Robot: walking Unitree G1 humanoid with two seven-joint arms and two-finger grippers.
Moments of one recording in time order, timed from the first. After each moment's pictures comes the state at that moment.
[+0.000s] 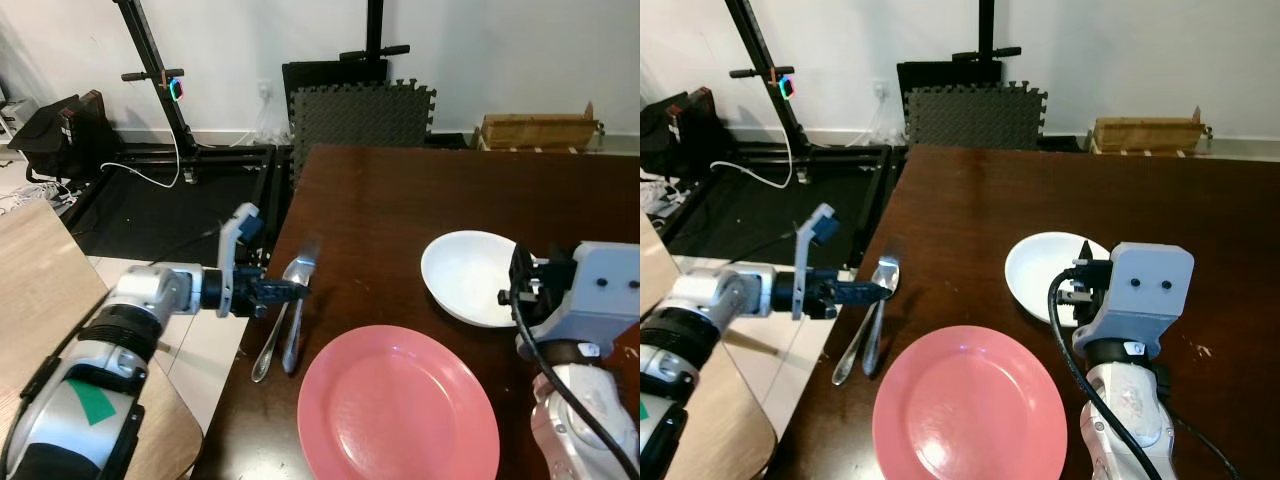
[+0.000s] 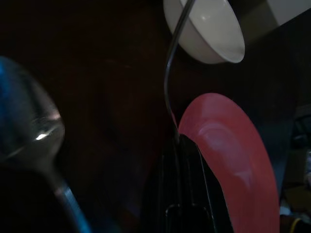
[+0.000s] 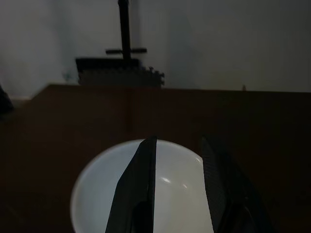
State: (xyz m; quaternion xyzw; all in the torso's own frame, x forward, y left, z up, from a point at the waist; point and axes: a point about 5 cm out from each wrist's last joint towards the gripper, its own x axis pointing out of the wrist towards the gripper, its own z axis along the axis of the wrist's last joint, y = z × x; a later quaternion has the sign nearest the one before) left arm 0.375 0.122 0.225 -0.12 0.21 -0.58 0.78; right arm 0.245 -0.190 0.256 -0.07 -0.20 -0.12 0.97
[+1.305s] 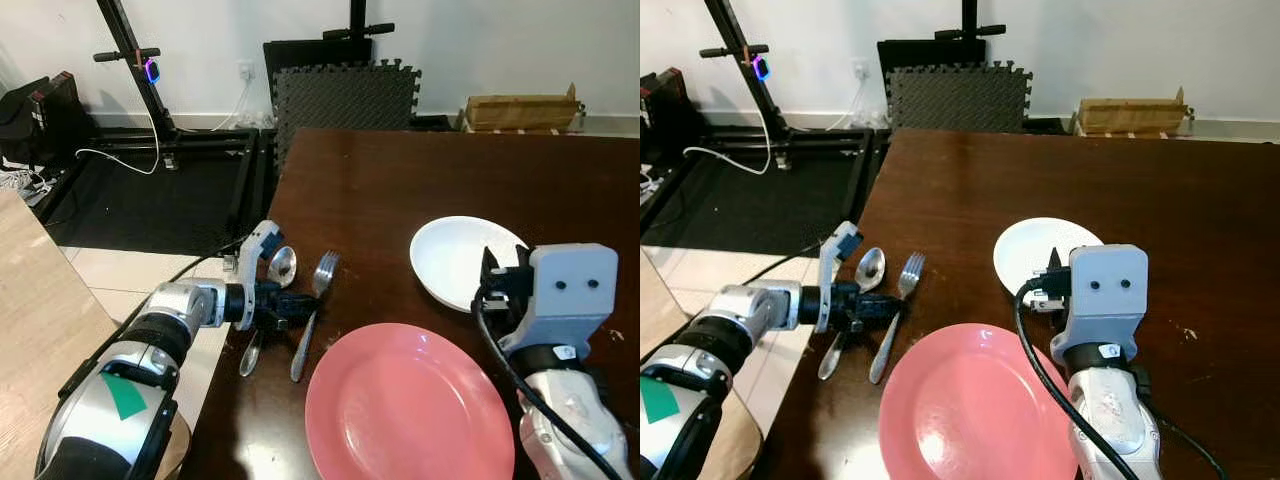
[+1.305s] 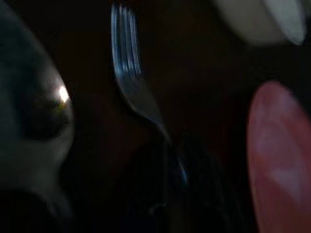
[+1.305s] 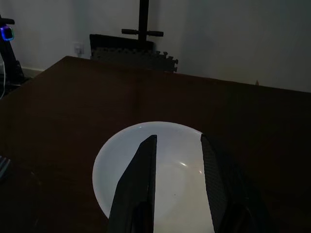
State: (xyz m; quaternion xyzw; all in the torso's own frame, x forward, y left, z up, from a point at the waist) left arm 0.384 0.116 0.196 -0.09 0.22 -0.52 0.82; right arm 0.242 -0.173 0.257 -0.10 -0.19 -0.08 0.97
